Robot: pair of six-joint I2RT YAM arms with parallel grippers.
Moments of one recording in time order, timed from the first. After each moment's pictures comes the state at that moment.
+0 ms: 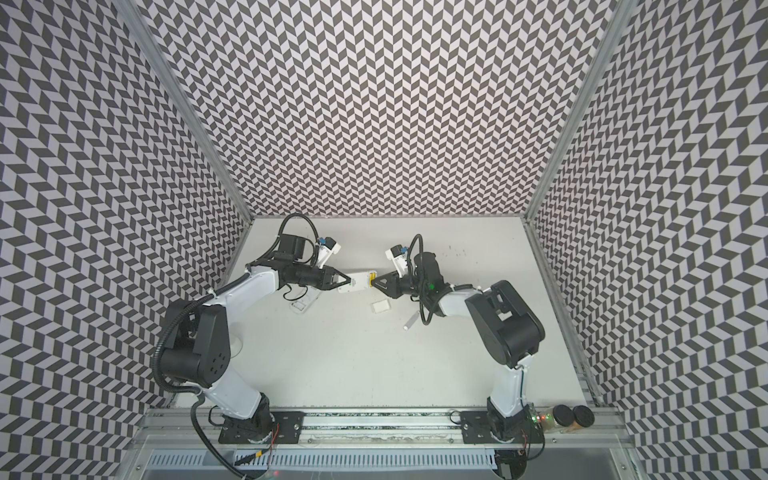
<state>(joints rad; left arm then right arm) -0.20 1.66 1.11 -0.41 0.80 0.05 0.51 1.87 0.92 0.59 -0.74 0.47</state>
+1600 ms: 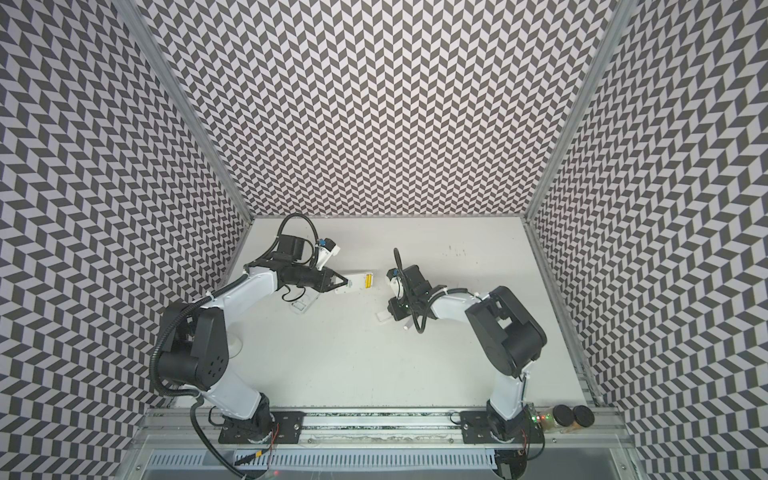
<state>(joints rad) -0.20 1.64 1.11 -0.44 0.73 0.14 0.61 1.83 0.99 -0.10 -0.27 0.19</state>
